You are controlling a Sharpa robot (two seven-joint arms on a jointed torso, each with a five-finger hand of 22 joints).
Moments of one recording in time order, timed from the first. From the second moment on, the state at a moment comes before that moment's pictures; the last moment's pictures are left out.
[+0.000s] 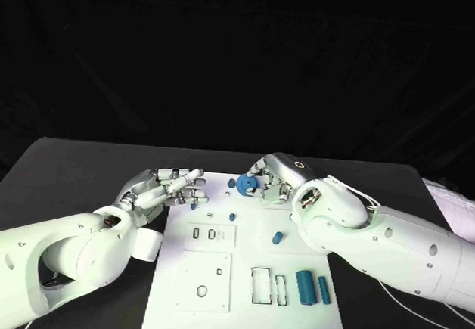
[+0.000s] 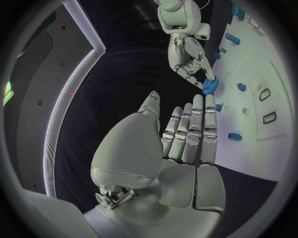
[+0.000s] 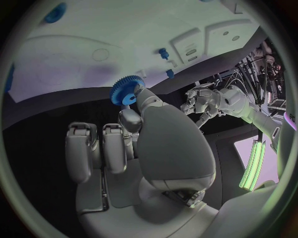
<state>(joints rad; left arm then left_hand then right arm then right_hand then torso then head) 1.17 -0.92 -0.02 1.74 0.01 -0.37 0.39 1.41 0.00 -0.06 0.18 0.17 0.90 0.23 0.07 0.07 1.00 0.19 0.08 0.07 1.09 0.13 0.15 0.23 0.17 0.97 0.24 0.20 0.09 1.10 -0.74 0.17 1.57 -1.72 -0.41 -0.35 1.45 -0.11 0.22 0.19 0.15 1.09 0.11 0.12 0.08 1.39 0.01 0.98 1.10 1.47 -0.06 1.45 1.31 0.05 1.45 0.05 1.49 1.31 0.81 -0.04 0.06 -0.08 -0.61</state>
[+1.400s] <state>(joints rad) 1.17 -0.92 -0.02 1.73 0.01 -0.37 0.39 1.41 0.00 -0.06 0.17 0.17 0.90 0.23 0.07 0.07 1.00 0.19 0.08 0.07 1.09 0.13 0.15 0.23 0.17 0.97 0.24 0.20 0.09 1.10 -0.58 0.14 1.43 -1.72 -0.34 -0.35 1.39 -0.13 0.25 0.20 0.16 1.07 0.12 0.06 0.08 1.37 0.03 0.93 1.08 1.47 -0.05 1.44 1.30 0.05 1.44 0.06 1.49 1.31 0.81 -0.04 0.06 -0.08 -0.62</state>
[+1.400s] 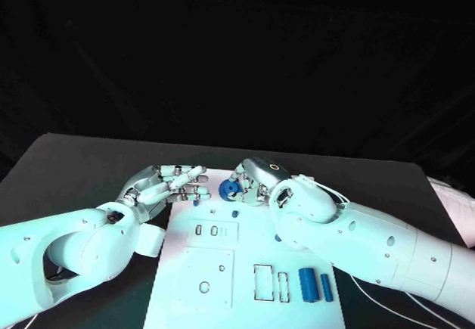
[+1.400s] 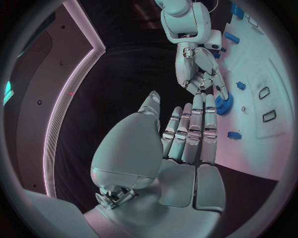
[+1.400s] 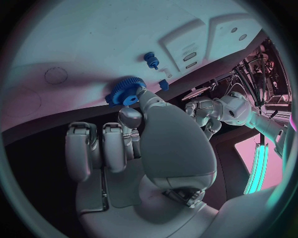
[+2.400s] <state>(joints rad) 1.17 -0.92 -0.02 1.73 0.01 -0.37 0.39 1.41 0.00 -0.06 0.17 0.17 0.90 0.23 0.07 0.07 1.00 0.19 0.08 0.07 1.09 0.13 0.15 0.23 0.17 0.97 0.24 0.20 0.09 1.10 -0.59 0.14 1.42 -1.67 -0.30 -0.35 1.18 -0.10 0.04 0.29 0.32 1.01 0.13 0.07 0.07 1.34 0.05 0.91 1.11 1.46 -0.03 1.42 1.30 0.05 1.43 0.08 1.48 1.31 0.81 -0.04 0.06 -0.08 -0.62</state>
